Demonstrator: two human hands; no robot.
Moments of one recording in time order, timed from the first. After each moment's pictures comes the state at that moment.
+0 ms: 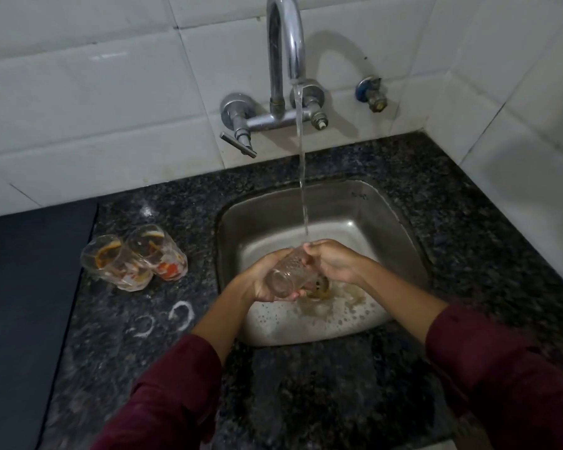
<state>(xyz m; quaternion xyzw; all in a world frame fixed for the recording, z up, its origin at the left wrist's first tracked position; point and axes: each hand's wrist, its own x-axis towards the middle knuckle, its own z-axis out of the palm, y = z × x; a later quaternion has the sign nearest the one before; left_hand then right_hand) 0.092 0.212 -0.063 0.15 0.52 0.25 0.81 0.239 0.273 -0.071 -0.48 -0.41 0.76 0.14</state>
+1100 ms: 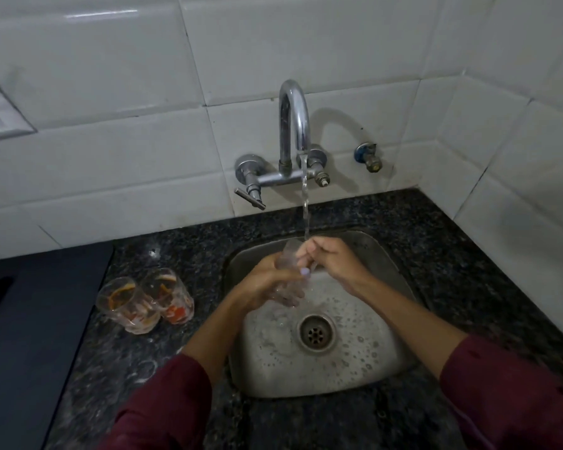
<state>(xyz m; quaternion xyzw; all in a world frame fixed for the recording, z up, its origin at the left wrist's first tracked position) 0.077 0.233 -0.002 0.40 0.54 0.38 0.63 0.234 0.287 0.013 -0.37 -0.66 0.57 0.31</state>
